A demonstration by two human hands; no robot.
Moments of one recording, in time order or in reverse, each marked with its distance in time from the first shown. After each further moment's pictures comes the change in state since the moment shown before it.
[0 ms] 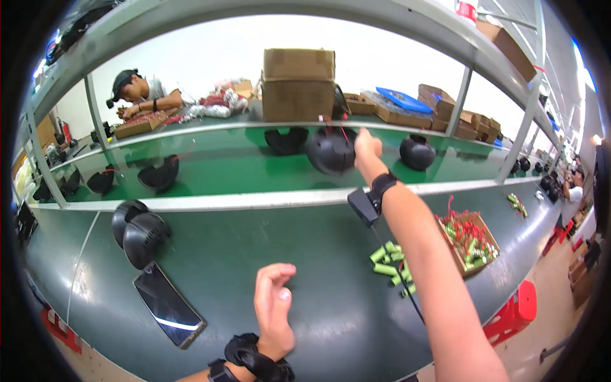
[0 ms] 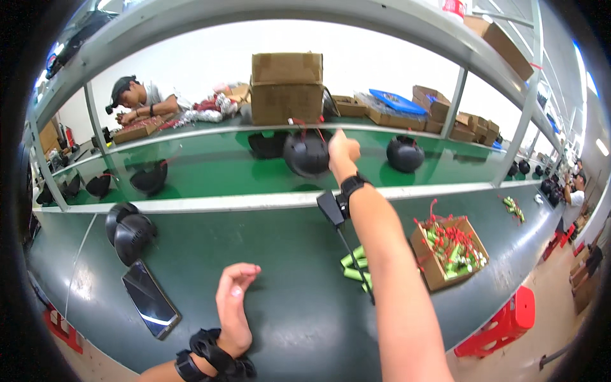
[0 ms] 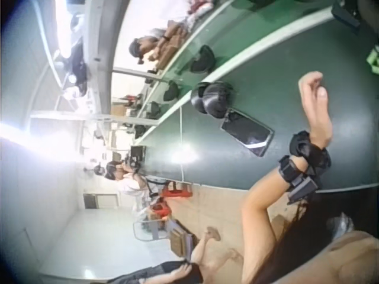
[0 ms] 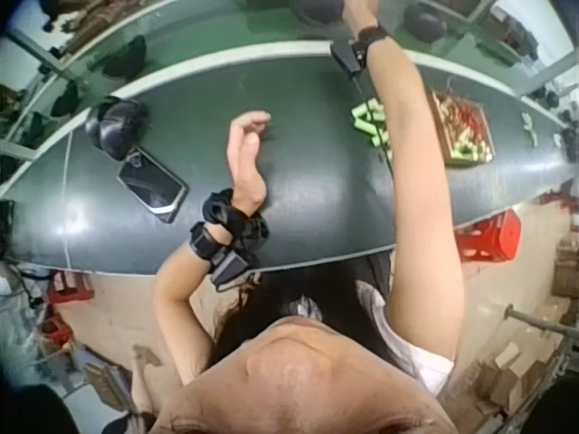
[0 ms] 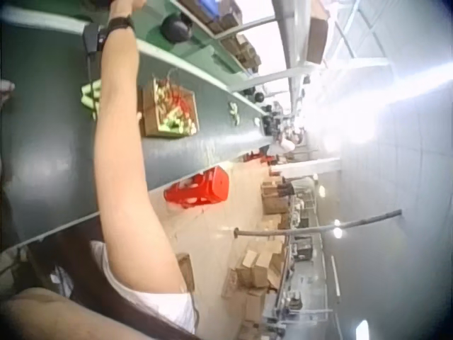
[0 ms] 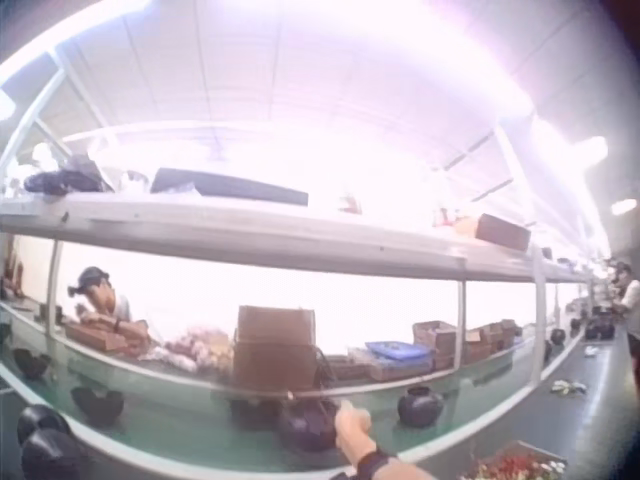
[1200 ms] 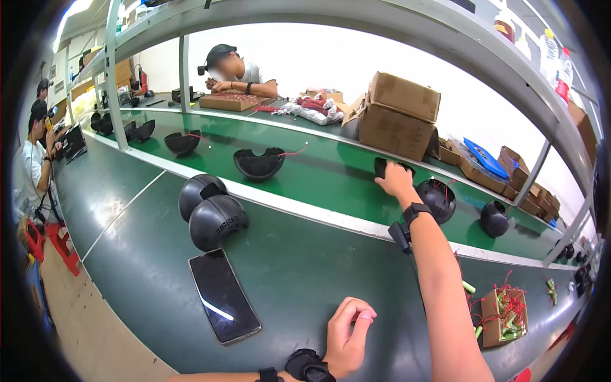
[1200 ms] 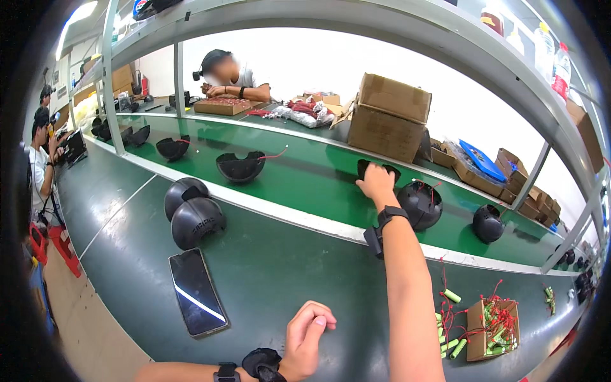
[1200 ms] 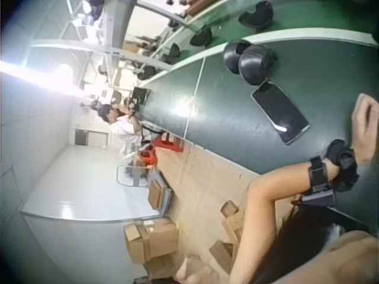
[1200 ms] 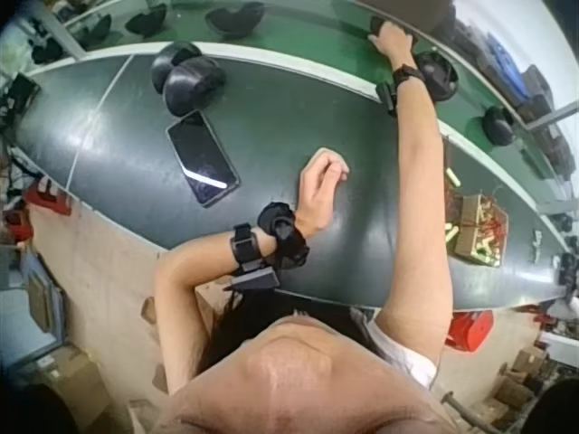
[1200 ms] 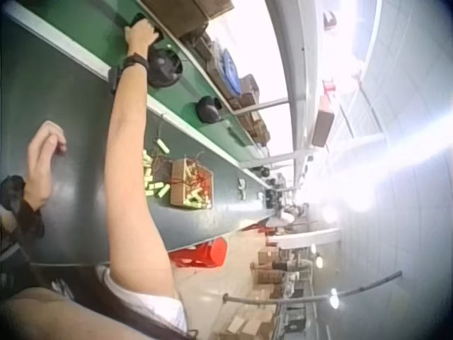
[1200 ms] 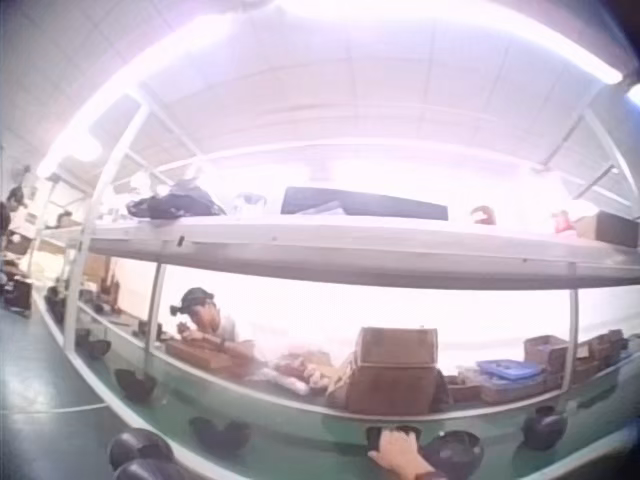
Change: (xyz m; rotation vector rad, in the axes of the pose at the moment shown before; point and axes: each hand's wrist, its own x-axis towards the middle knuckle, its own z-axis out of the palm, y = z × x) left_hand -0.002 -0.003 0.012 -0.115 0.214 -0.077; right_hand -0.038 0.020 0.117 -1.122 -0.506 -1.186
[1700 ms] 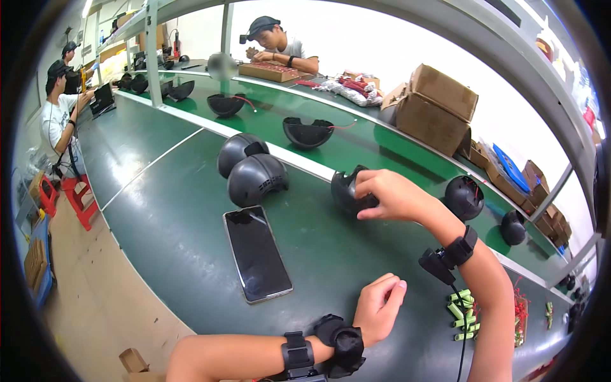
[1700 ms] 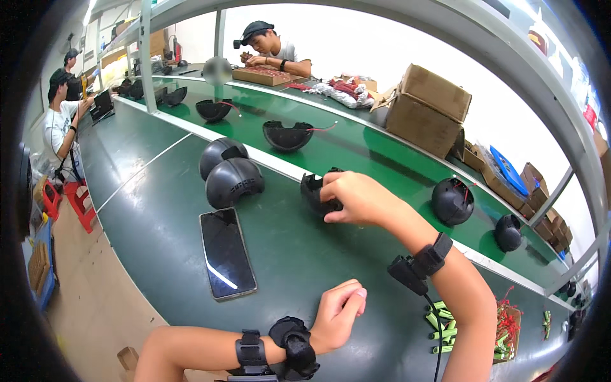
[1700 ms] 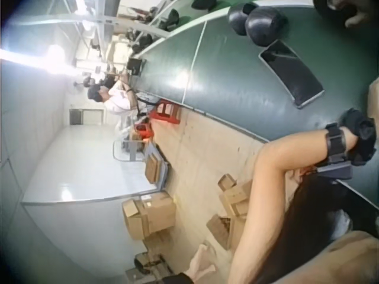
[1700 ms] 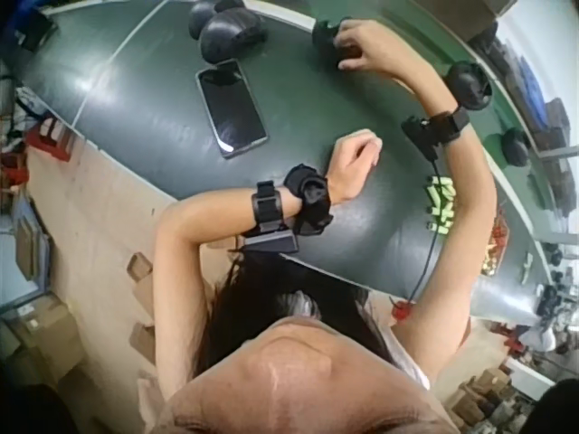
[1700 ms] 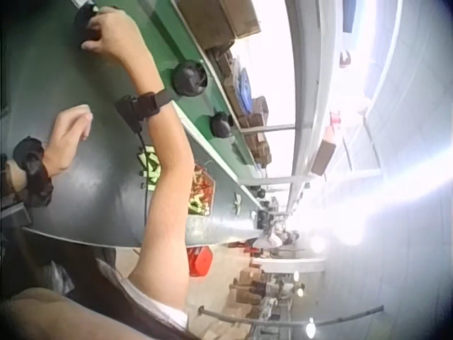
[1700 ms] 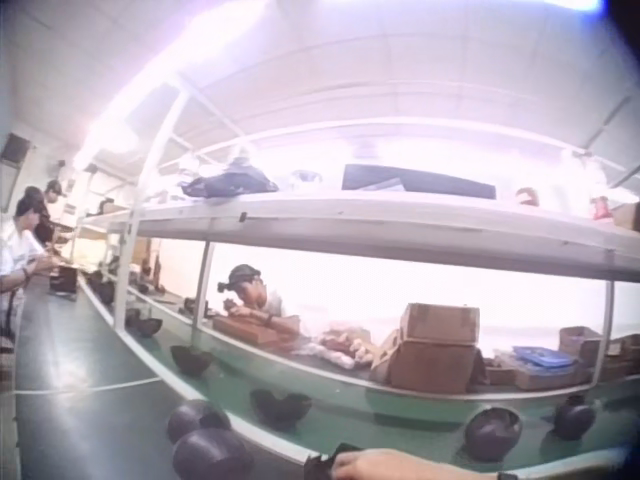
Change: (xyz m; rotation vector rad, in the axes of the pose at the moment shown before) left_hand 0.005 0.003 -0.003 0.024 -0.058 -0.073; right_hand -0.115 -0.126 -0.136 0.487 -0.321 -1.039
